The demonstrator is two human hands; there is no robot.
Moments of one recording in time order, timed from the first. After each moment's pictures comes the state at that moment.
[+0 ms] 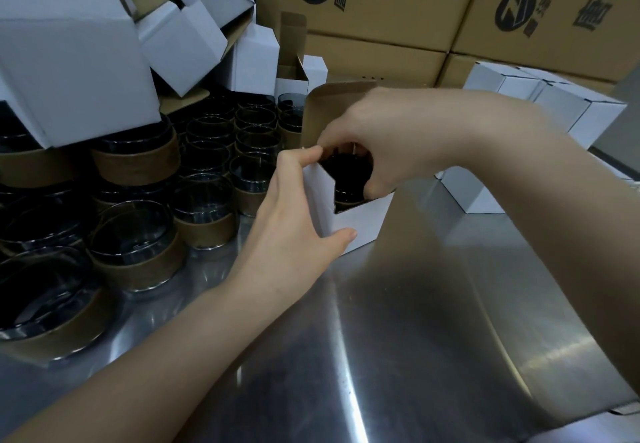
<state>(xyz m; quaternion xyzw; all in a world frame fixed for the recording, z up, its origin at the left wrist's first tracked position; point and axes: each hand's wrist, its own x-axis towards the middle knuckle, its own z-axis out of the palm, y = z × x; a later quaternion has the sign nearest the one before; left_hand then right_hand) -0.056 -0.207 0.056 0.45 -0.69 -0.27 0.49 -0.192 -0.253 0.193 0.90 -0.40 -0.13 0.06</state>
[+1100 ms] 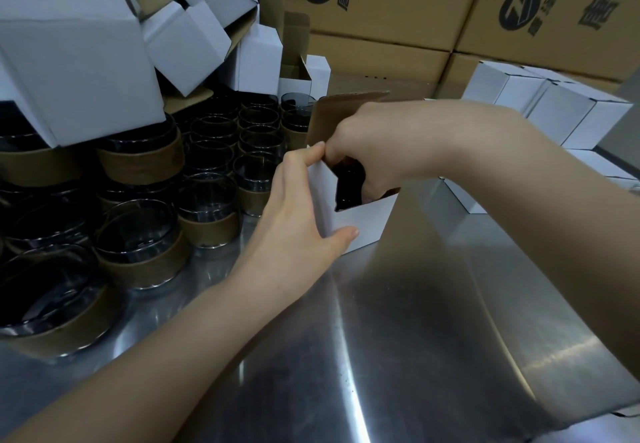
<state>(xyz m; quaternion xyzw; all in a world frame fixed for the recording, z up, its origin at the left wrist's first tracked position) -0.057 -0.208 0.059 0.46 -0.70 -0.28 0.47 -0.177 -0.258 0.182 0.88 -0.42 -0.22 0.11</state>
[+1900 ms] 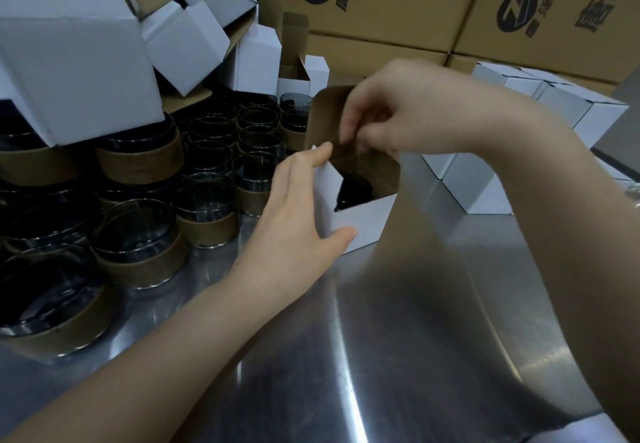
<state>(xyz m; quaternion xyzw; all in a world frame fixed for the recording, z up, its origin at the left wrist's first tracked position) -0.056 -0.209 0.055 0.46 -0.72 -0.26 0.45 -0.208 -0.260 0.197 0.86 -0.50 0.07 -0.04</state>
